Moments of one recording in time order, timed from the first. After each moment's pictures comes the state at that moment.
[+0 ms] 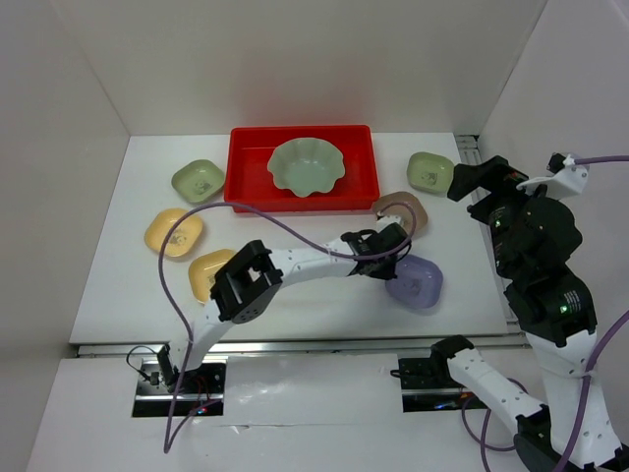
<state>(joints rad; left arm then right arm) -1.05 2.34 1.91 -0.44 -0.16 -0.79 0.33 0.77 1.38 -0.65 0.48 0.48</state>
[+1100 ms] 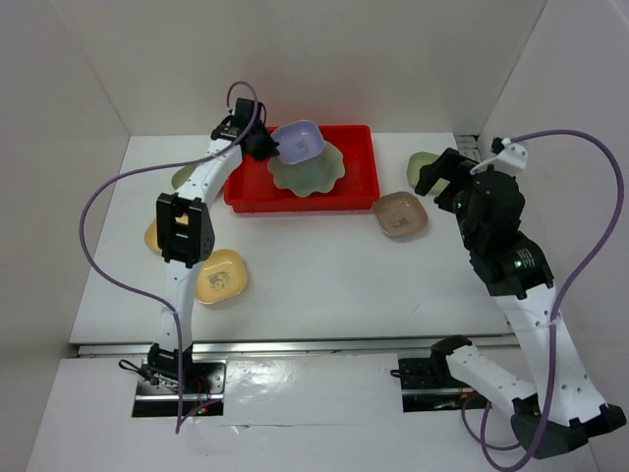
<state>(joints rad) -0.25 2.35 2.29 -0.64 0.01 -0.79 0.33 0.87 1.26 -0.55 0.40 0.46</state>
